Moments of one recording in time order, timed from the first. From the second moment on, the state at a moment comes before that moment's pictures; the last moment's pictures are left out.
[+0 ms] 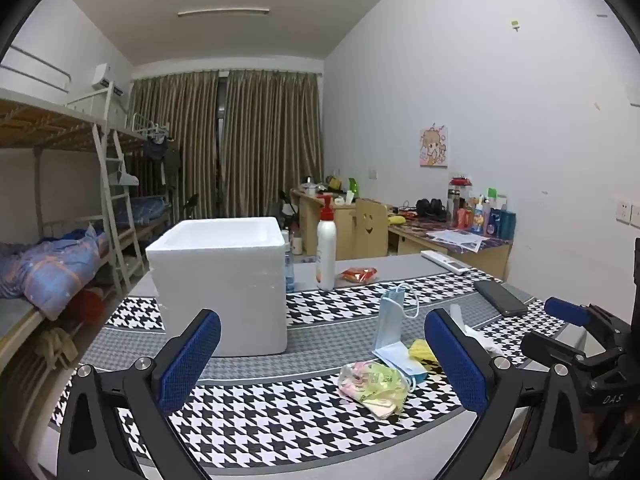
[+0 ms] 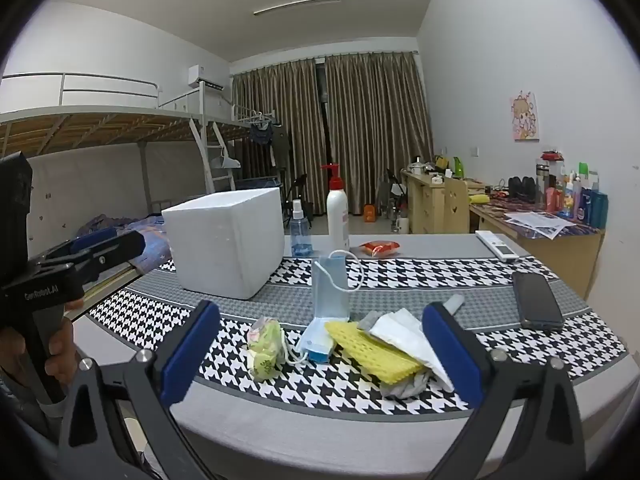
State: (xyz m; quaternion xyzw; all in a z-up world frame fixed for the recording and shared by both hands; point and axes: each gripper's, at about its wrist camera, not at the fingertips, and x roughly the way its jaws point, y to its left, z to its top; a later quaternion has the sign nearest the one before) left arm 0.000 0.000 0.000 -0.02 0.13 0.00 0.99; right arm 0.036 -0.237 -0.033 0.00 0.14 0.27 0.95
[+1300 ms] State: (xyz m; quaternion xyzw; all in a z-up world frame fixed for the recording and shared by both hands) left arm -0.005 -0.006 0.001 -0.01 0.12 0.01 0.99; right arm 0.030 -0.240 -0.027 0.00 0.13 0.27 0.96
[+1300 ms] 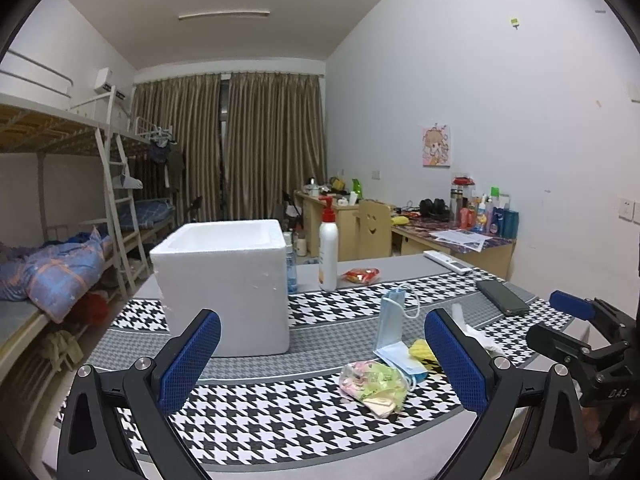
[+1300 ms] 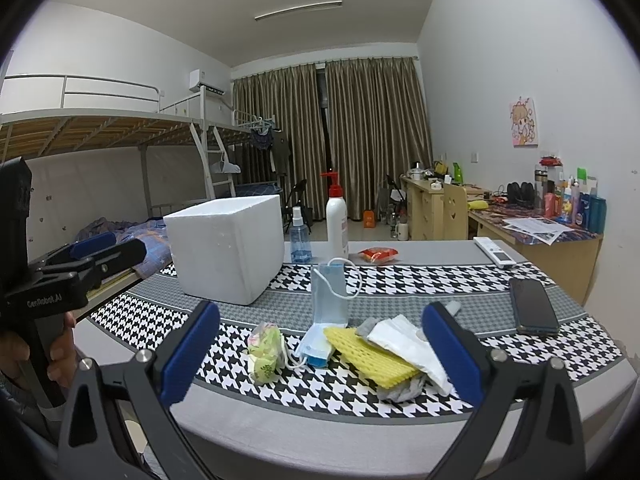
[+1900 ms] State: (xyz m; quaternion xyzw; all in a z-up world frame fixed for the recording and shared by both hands) left arm -0.001 -0.002 0.000 -0.02 0.13 0.01 0.99; right arm 0.030 -0.237 -0.029 0.00 0.13 0.27 0.95
